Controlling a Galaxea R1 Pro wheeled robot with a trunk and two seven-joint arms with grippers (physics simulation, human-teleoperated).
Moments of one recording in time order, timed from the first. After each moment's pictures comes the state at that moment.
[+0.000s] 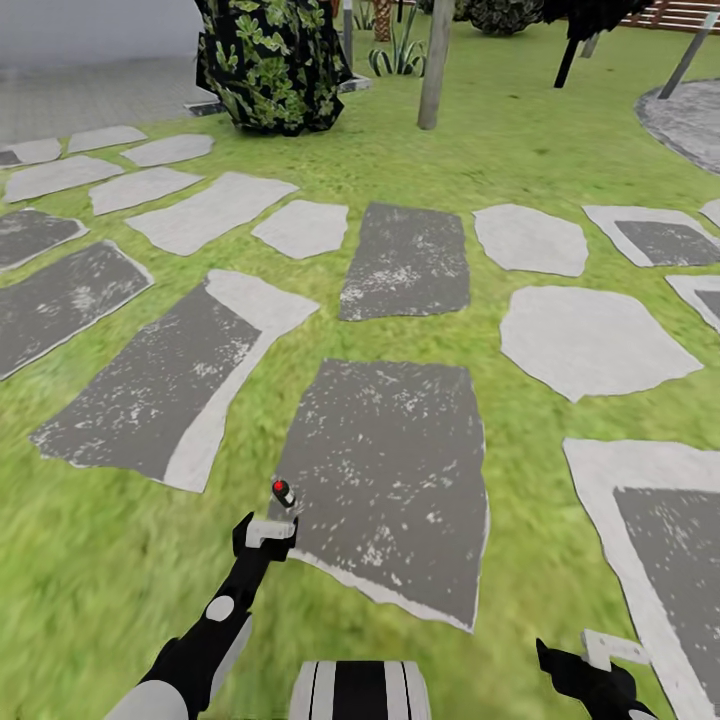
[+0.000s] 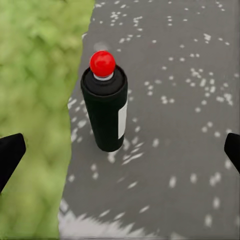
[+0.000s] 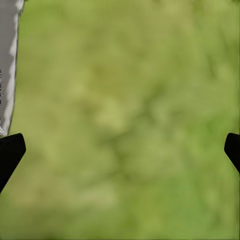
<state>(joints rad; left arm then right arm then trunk) -0.53 -0.05 -0.08 -0.56 -0.05 -0.39 0.03 -0.01 -0.03 -0.28 -1.27 -0.01 0.38 0.00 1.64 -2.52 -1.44</state>
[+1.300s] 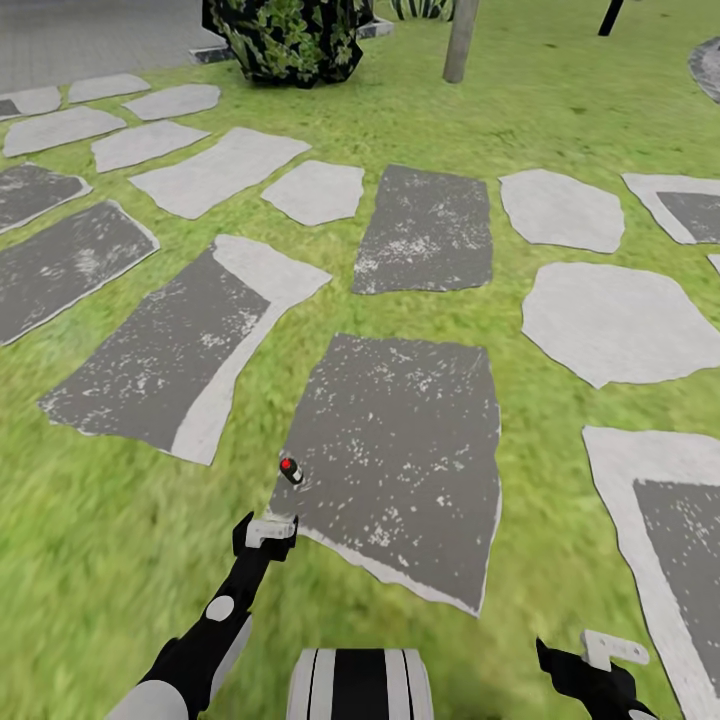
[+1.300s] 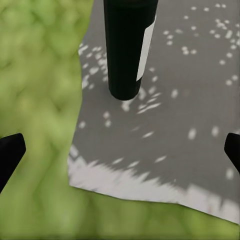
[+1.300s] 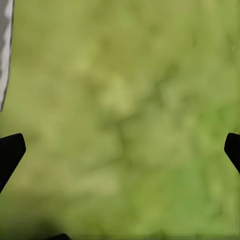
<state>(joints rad) -0.53 -0.05 -0.08 -0.56 -0.05 -0.39 0.03 -0.01 -0.03 -0.28 -1.27 -0.01 0.38 0.00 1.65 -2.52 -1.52</state>
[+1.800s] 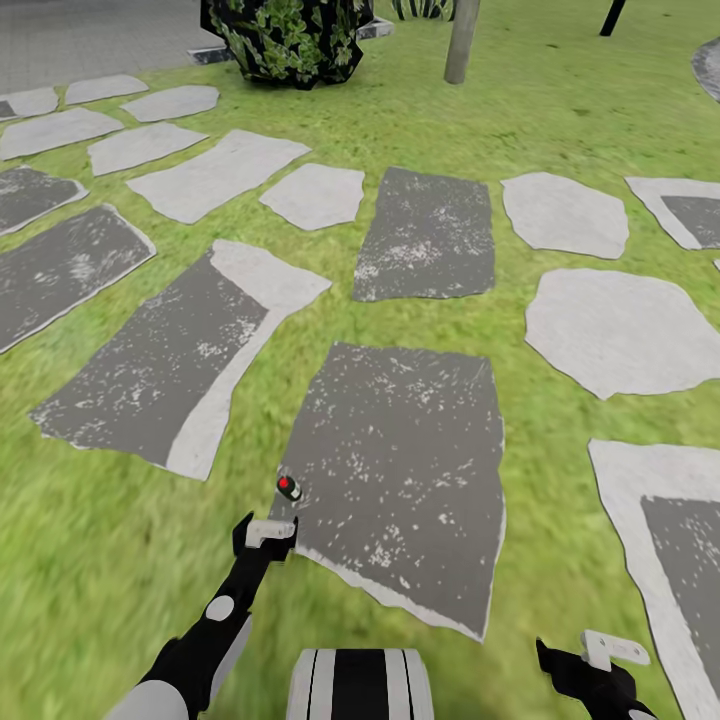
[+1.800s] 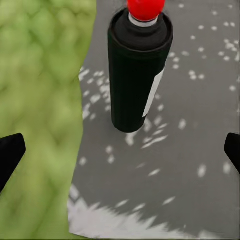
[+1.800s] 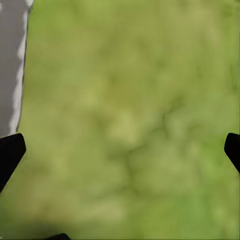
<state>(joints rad) -0.53 -0.05 -0.08 -0.56 -0.05 -0.39 0.03 -0.01 -0.03 -0.28 -1.27 -0.01 0.38 0.00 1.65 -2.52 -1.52</state>
